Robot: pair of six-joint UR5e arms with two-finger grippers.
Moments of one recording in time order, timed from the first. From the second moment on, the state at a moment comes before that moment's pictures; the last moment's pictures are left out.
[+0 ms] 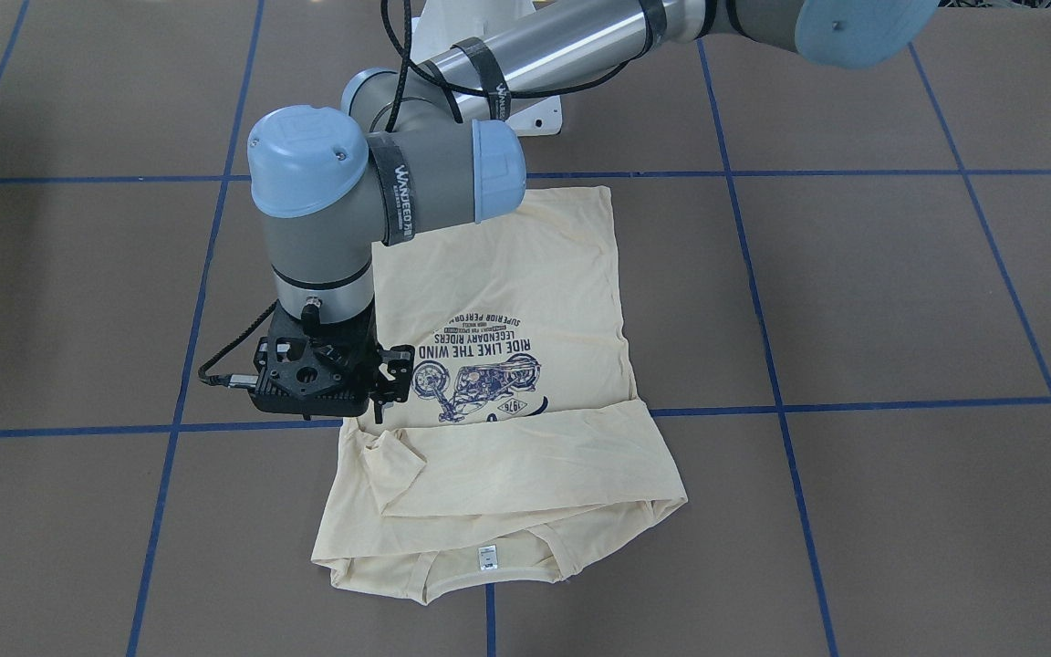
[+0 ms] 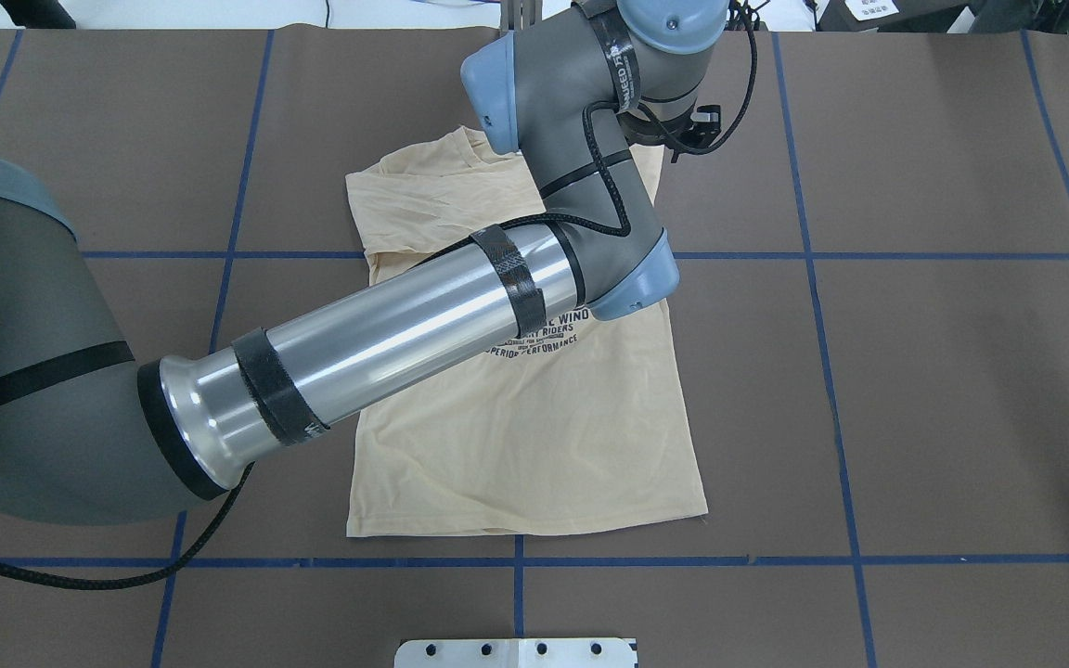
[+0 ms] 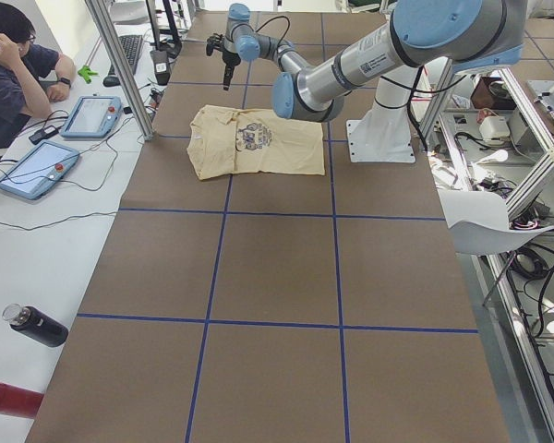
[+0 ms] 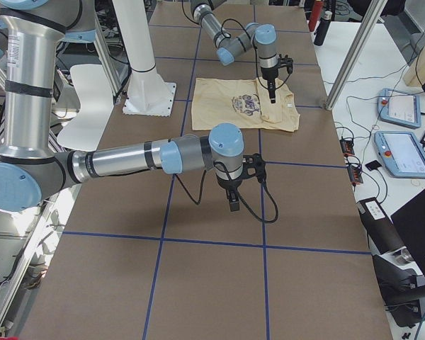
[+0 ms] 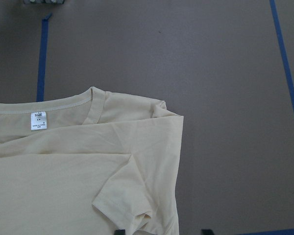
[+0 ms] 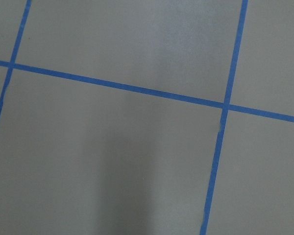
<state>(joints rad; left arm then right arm) -0.64 -2.96 -0.82 -1.87 -1.79 -1.11 1.52 -1.72 1.93 -1.56 2.40 0.01</state>
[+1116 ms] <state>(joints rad) -0.56 -2.16 -1.83 -1.80 -1.79 -1.01 1.01 -1.72 2.27 -1.38 2.15 0.96</state>
